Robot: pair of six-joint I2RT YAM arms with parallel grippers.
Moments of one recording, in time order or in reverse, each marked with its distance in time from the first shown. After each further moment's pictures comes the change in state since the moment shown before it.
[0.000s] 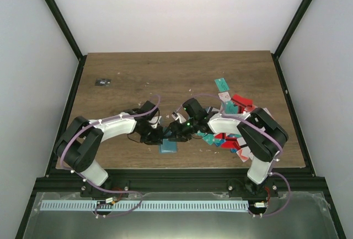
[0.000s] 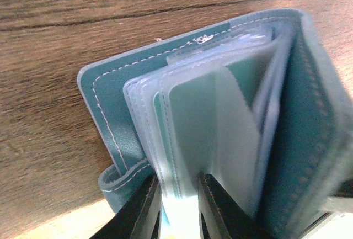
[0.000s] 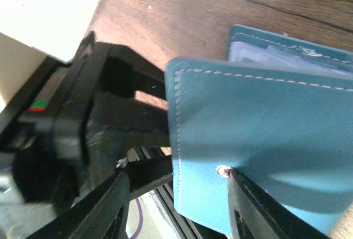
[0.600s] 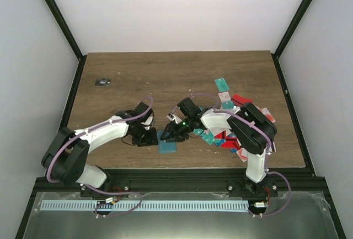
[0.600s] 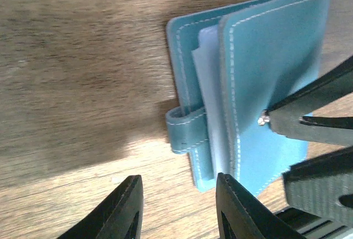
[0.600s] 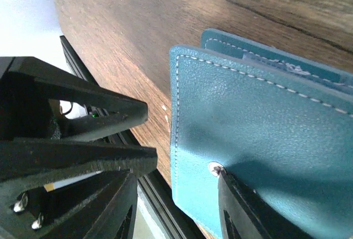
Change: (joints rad) left arm 0.014 -0.163 -0.047 -0.129 -0.122 -0.021; right arm 0.004 0.146 0.118 -0.129 -0.018 -0.085
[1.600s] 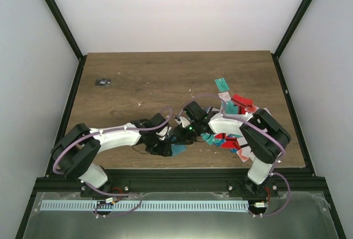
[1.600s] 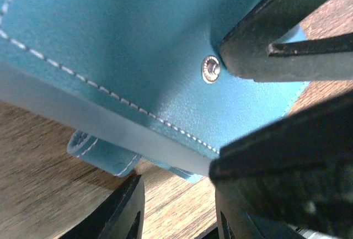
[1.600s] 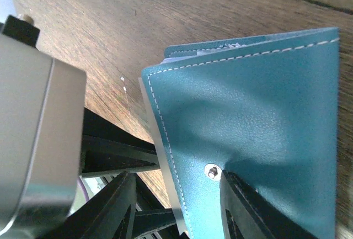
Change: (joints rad) left arm -0.227 0.105 -0.014 0.167 0.062 0.026; right arm 0.002 -0.157 -0.113 -0.108 0.152 -0.100
